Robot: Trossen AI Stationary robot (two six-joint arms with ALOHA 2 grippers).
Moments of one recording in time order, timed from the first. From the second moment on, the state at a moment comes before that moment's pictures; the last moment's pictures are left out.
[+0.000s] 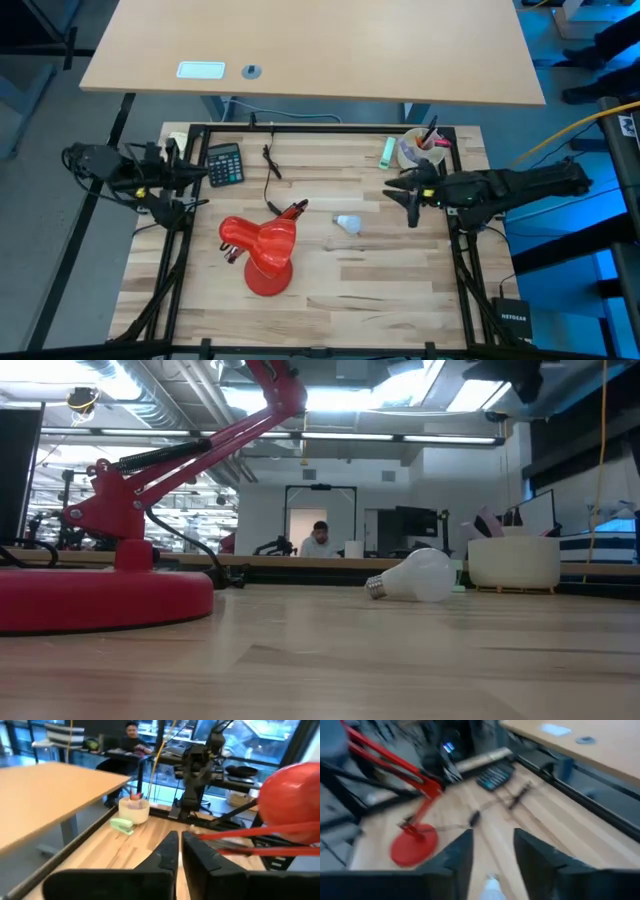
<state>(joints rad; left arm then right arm) -0.50 0.39 0.93 -0.65 -0.70 -0.22 0.23 0.80 0.83 -0.42 0.45 0.41</state>
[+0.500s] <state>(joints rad) -0.42 0.25 0.39 -0.06 -0.61 -0.10 0.20 0.61 0.27 0.42 0.18 0.31</state>
